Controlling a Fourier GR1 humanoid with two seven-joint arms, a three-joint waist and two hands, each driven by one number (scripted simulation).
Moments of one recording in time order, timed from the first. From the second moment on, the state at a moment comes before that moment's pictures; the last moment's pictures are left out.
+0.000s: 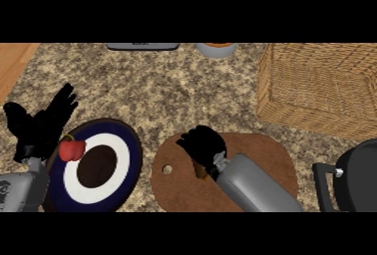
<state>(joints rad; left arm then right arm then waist) -0.20 0.32 0.09 -1.40 0.12 -0.01 0.23 -0.58 -0.03 0.65 -1.13 1.08 0.54 0.12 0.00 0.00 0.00</state>
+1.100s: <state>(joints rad) -0.17 0.31 0.14 -1.40 0.11 -0.02 0.22 -0.12 -0.01 0.59 -1.44 1.07 0.18 0.27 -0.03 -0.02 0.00</state>
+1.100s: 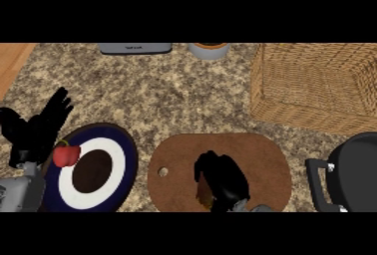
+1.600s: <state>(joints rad) -0.19 0.31 0.14 -1.39 0.10 -0.02 0.22 0.18 0.00 0.78 -1.83 0.87 -0.10 0.27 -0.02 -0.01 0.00</state>
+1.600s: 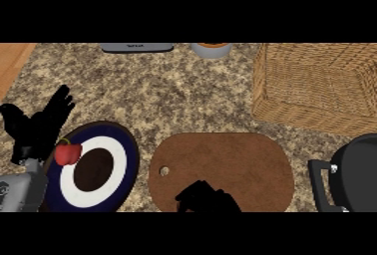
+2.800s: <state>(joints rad) -0.22 0.29 0.13 -1.36 0.08 -0.03 0.20 -0.35 0.00 0.45 -2.26 0.96 0.09 0.88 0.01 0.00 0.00</state>
